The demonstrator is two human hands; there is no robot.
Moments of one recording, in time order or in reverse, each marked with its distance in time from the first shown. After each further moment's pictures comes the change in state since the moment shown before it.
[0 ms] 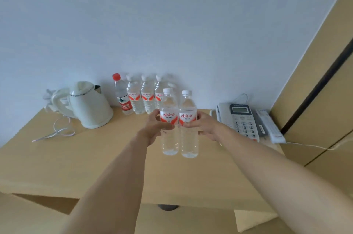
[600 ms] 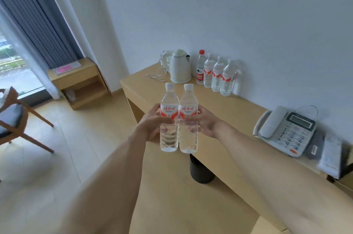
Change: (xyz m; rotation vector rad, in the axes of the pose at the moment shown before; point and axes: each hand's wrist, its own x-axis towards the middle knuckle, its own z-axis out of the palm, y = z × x) left_hand -0.282 -0.051 0.077 -0.285 0.658 0.046; right_hand -0.140 0.029 0.066 -0.026 -0.815 -0.057
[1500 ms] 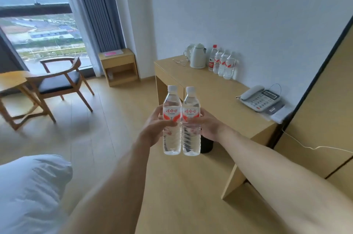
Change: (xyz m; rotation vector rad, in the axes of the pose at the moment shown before) left_hand -0.431 -0.138 0.113 -0.136 0.167 0.157; right_hand -0.405 0.095 0.104 -0.037 -0.416 -0.147
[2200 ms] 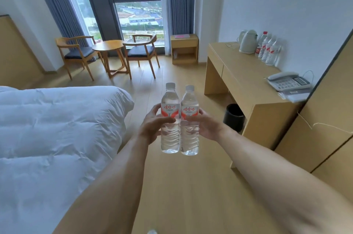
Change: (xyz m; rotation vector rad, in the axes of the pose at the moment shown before) left_hand -0.387 -0.101 0.193 -0.072 0.511 0.032; right_hand -0.332 0.040 0.085 -0.001 -0.341 0.215
